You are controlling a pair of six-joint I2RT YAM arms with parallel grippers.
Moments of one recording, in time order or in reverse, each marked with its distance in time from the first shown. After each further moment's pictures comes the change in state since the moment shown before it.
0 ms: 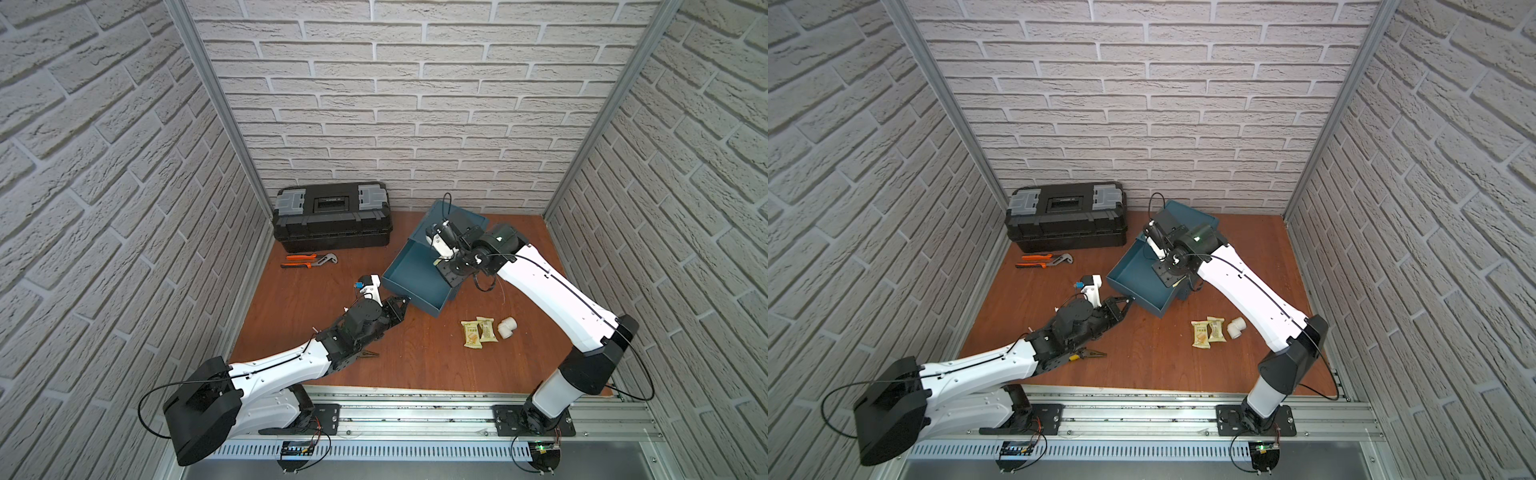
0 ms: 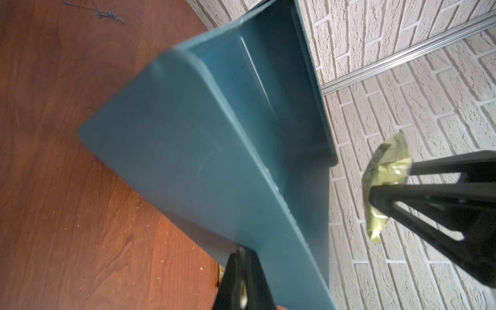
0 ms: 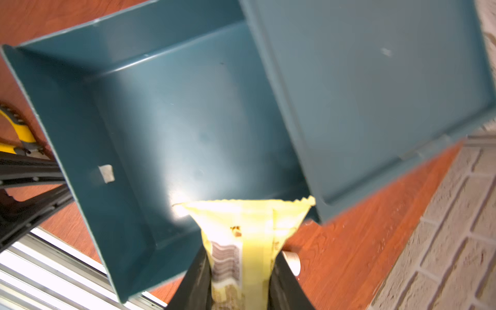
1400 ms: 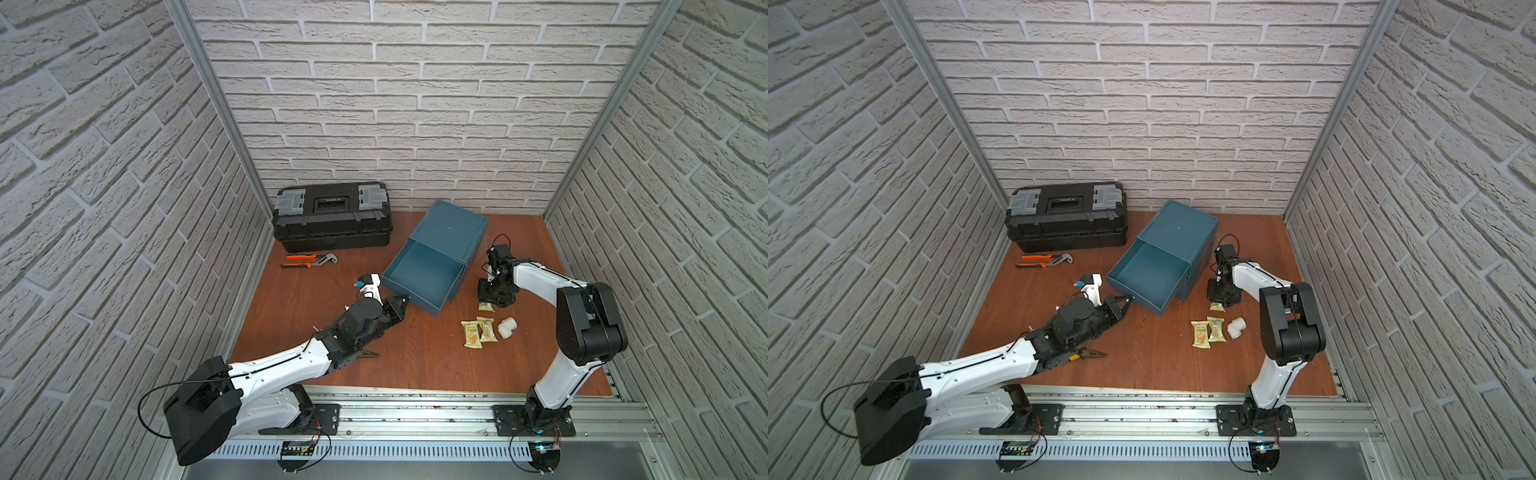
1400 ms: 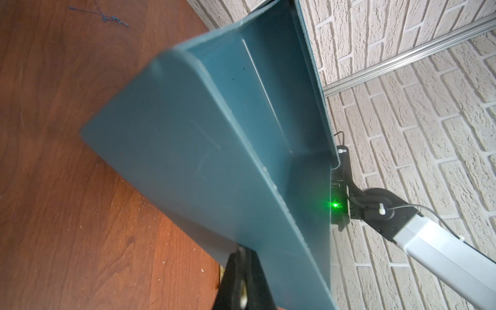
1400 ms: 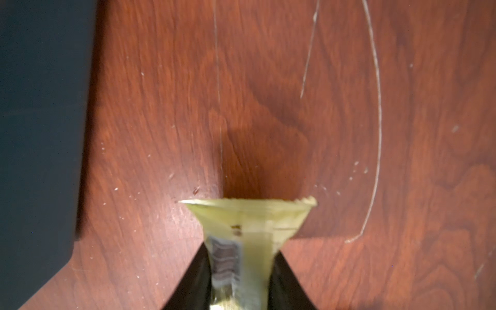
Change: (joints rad) left arm 0.001 0.003 0.017 -0.024 -0.008 0.000; right arm -0.550 0.154 -0.730 0.642 -0.258 0.267
